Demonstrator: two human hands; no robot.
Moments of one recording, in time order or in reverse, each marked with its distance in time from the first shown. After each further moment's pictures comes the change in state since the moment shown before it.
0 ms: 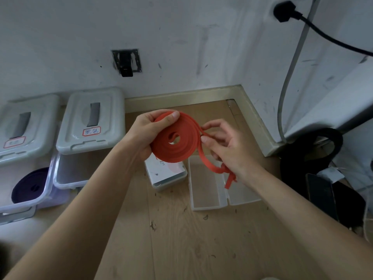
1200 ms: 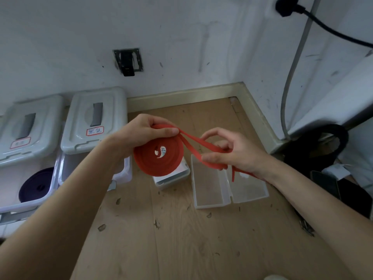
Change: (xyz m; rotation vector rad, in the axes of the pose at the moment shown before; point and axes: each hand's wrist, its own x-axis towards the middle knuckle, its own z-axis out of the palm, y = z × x) left_hand 0.001 0.013 -0.029 0.560 -0.288 0.012; right_hand 0.001 -0.003 -0.022 -0.088 -0.371 0.190
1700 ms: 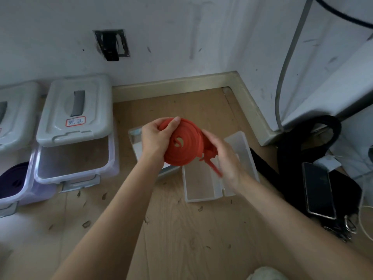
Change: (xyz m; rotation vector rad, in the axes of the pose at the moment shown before) left_hand 0.033 -0.037 0.089 -0.376 0.646 -0.035; right_hand 0.007 0.051 0.035 0.201 0.335 -0.005
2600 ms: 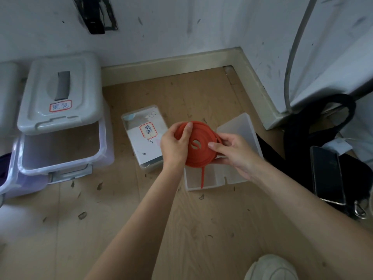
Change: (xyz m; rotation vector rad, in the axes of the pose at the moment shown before) left_hand -0.016 -0.068 0.036 0.129 0.008 0.030; right_hand 0.012 0.048 -0.033 0.125 0.035 0.264
